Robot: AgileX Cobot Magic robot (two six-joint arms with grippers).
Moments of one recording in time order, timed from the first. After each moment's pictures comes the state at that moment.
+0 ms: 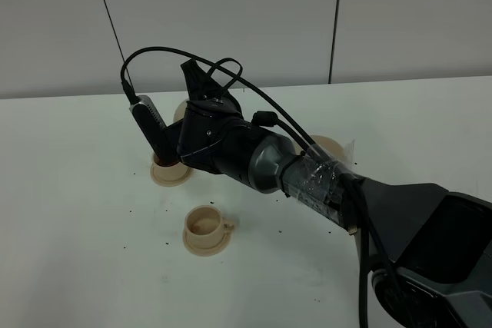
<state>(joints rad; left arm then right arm) 0.12 -0.01 -0.50 0.03 1.04 0.02 0.85 2.50 -2.23 -0.89 0.78 -0.81</state>
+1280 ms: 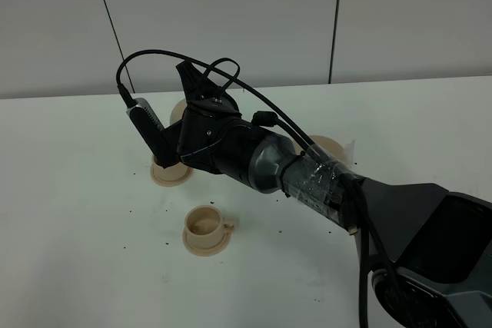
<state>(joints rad) 0.12 -0.01 -0.50 0.03 1.04 0.03 0.85 2.50 -2.23 -0.89 0.76 -0.86</state>
